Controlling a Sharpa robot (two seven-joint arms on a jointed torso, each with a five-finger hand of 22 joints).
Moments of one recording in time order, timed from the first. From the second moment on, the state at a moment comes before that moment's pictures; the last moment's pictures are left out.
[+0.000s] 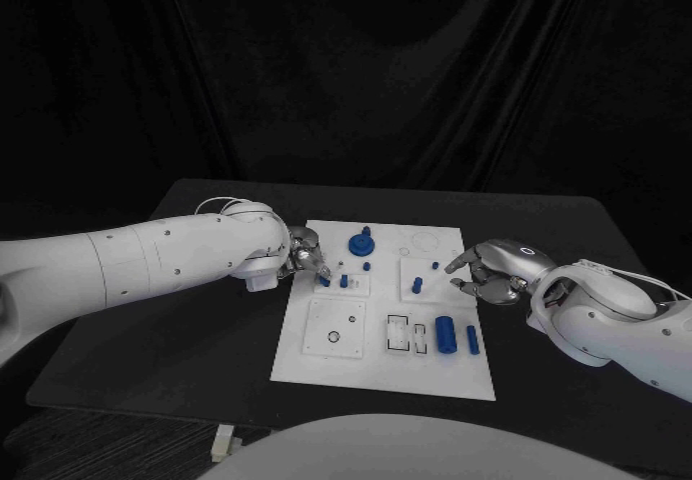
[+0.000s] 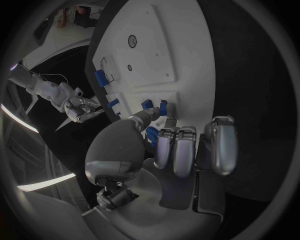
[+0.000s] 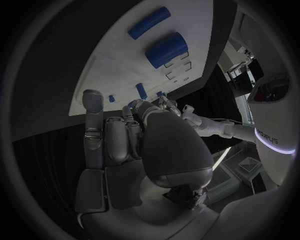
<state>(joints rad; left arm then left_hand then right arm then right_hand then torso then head) 1.21 -0.71 -0.21 1.31 -0.99 0.13 -0.41 1.02 0.00 0.50 -0.04 0.41 0.95 0.05 0.28 1.11 1.47 -0.01 1.54 1.31 1.47 -0.06 1.57 1.31 0.04 1.45 0.05 1.37 1.31 1.12 -0.91 -0.21 1.57 -1.50 -0.38 -0.07 1.38 -0.02 0.28 0.17 0.39 0.88 0.12 0.10 0.08 1.40 0.01 1.38 1.31 1.46 -0.06 1.29 1.29 0.14 1.37 0.05 0.54 1.31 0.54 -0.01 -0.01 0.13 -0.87</state>
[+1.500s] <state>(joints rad) 1.20 -0.74 -0.21 1.32 -0.99 0.11 -0.40 0.92 0.03 0.07 0.26 0.06 0.95 0.04 0.44 1.27 1.47 -0.02 1.56 1.31 1.47 -0.06 1.57 1.31 0.04 1.45 0.04 1.38 1.31 1.12 -0.91 -0.21 1.57 -1.50 -0.38 -0.07 1.38 -0.02 0.28 0.17 0.39 0.88 0.12 0.10 0.08 1.40 0.01 1.38 1.31 1.46 -0.06 1.28 1.28 0.14 1.37 0.05 0.53 1.31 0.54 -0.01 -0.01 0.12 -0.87</state>
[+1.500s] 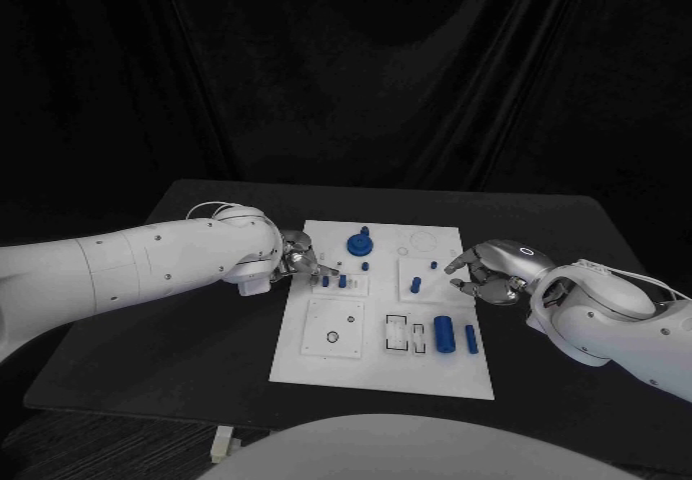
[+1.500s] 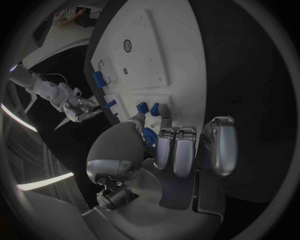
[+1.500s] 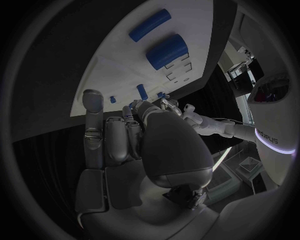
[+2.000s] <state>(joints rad) 1.32 -0.80 -0.21 1.37 -0.99 -0.17 -0.12 1.00 0.02 -0.05 0.28 0.09 0.92 0.03 0.51 1.31 1.47 -0.03 1.56 1.31 1.47 -0.07 1.57 1.31 0.04 1.46 0.04 1.45 1.31 1.12 -0.92 -0.21 1.58 -1.50 -0.38 -0.07 1.37 -0.02 0.29 0.17 0.39 0.88 0.12 0.10 0.08 1.38 0.01 1.36 1.31 1.47 -0.06 1.28 1.28 0.14 1.37 0.05 0.53 1.31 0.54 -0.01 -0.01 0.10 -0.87</state>
